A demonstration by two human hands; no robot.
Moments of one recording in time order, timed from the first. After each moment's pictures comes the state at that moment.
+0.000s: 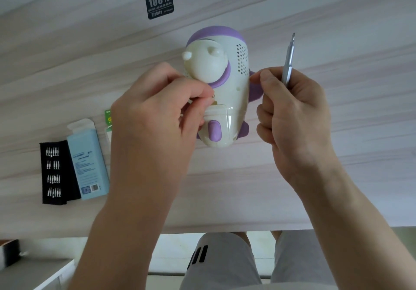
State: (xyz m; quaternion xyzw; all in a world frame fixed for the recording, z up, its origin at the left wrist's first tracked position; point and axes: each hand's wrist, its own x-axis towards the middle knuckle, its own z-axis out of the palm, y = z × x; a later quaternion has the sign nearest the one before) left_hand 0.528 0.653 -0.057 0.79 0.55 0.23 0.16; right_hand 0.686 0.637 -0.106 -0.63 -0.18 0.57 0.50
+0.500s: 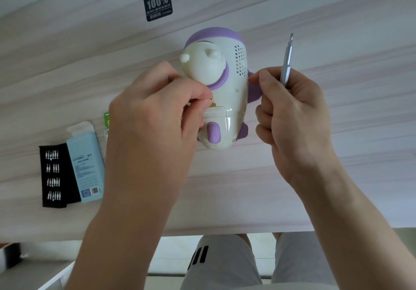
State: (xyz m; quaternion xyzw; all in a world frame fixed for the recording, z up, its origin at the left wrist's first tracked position) left_hand 0.530 0.657 -0.050 0.80 0.55 0.20 0.16; right_hand 0.687 0.640 -0.105 -0.63 -0.17 0.57 0.50
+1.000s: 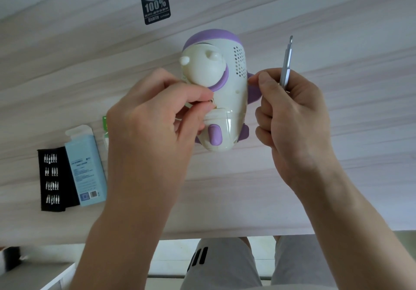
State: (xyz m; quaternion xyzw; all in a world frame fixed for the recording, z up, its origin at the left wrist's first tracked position) left_hand 0.533 0.658 -0.054 0.77 0.56 0.23 0.19; right_hand 0.689 0.643 -0.107 -0.63 -0.18 0.57 0.50
